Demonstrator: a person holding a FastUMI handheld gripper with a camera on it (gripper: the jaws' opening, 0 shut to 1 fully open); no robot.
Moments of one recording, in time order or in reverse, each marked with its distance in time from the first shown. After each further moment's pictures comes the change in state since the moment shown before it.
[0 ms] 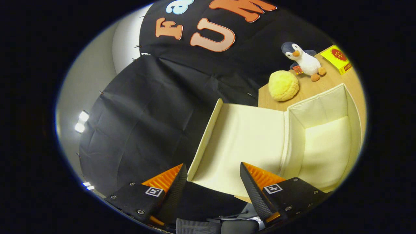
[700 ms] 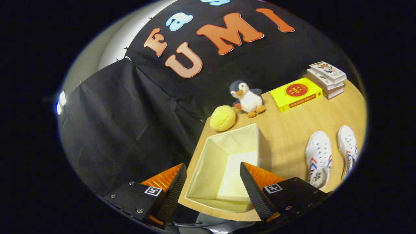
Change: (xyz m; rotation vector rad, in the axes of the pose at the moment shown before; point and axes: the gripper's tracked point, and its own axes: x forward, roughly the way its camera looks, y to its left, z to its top) arm -0.170 -0.155 0.058 -0.175 -0.256 -0.438
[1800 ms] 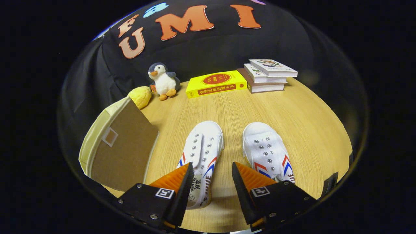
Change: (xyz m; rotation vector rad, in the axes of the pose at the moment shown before) arm 0.007 -0.268 -0.065 -0.178 0.122 -0.437
